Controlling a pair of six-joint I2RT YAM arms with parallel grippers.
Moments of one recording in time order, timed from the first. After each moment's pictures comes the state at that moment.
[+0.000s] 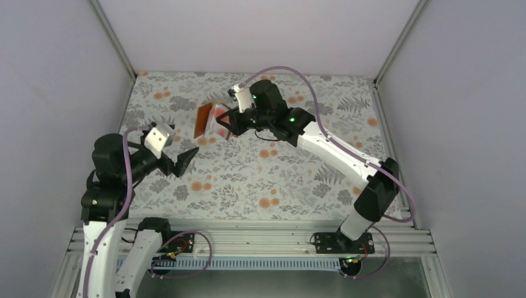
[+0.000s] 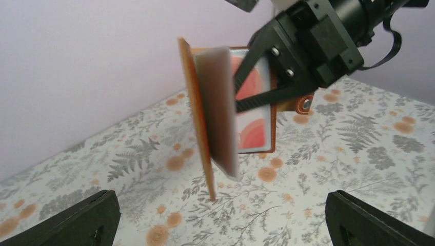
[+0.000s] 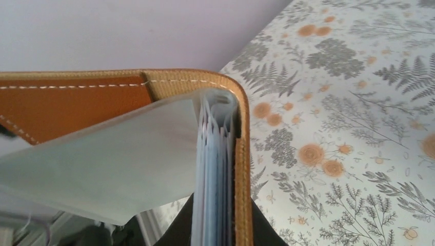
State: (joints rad) left arm -0.05 0.62 1.02 -0.75 0.63 0.27; right arm 0.83 1.64 1.57 -0.41 -0.41 0.35
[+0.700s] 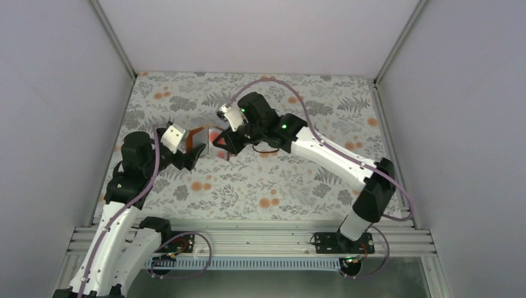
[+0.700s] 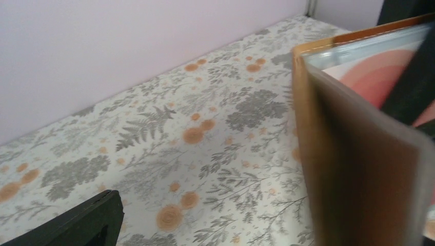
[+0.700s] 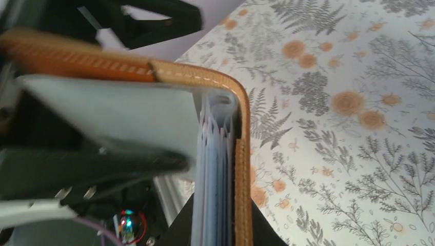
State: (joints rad) left arm -0.16 0.65 0.73 -0.45 0.39 0.25; right arm 0.93 1.71 1.63 -0.58 -0.39 0.27
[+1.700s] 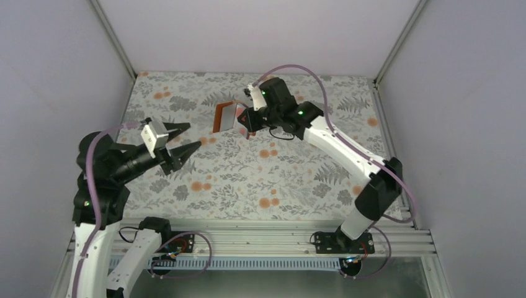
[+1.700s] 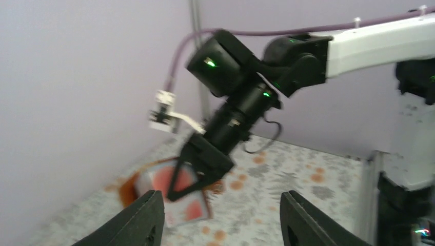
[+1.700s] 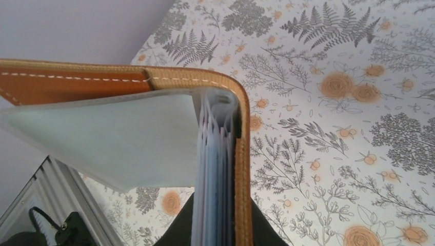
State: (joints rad) left arm -0.13 0.62 1.13 -0.55 0.82 0.12; right arm 0.75 1.62 1.58 -0.63 -0.25 0.35
